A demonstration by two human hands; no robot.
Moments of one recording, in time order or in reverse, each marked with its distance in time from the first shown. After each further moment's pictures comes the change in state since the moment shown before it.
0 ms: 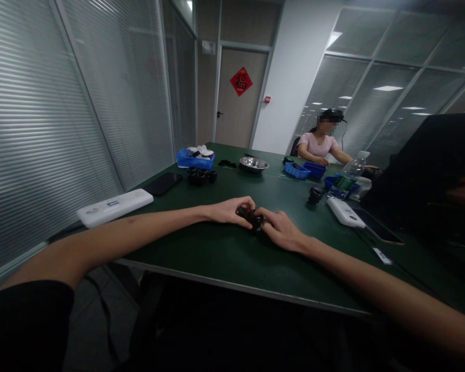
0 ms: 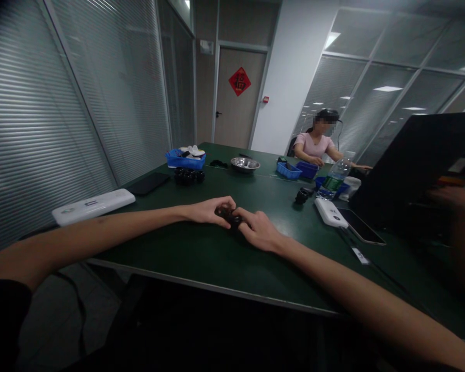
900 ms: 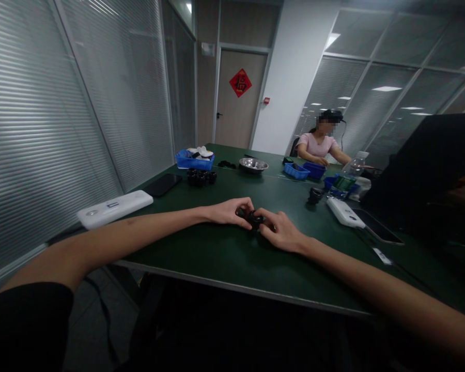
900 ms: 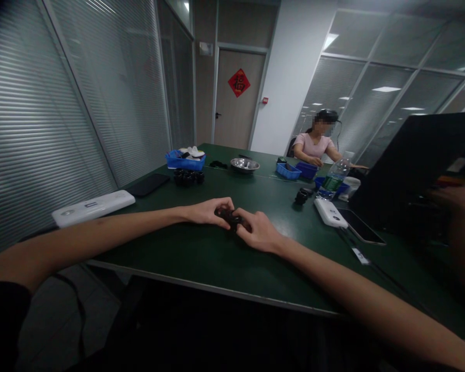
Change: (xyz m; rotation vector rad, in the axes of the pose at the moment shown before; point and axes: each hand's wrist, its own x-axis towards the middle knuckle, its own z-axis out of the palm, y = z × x) left_hand -0.001 0.003 0.000 0.042 0.022 -0.038; right_hand -0.001 0.000 0.002 0.070 -0.016 0.019
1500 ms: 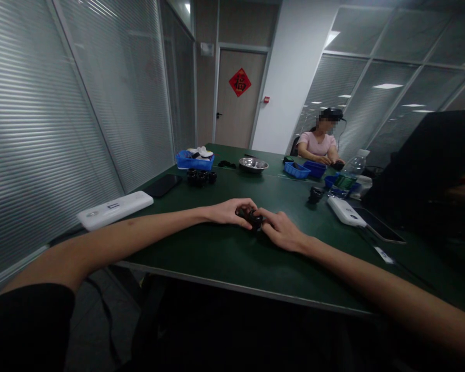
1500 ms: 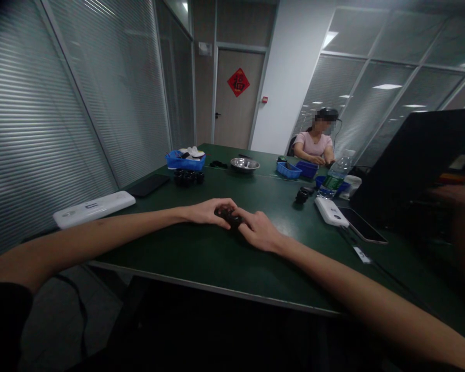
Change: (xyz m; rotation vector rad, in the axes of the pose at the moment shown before) left_hand 0.000 -0.004 -0.001 0.018 -0.022 0.033; right_hand 0.002 0.001 0.000 -0.054 0.007 -0.017
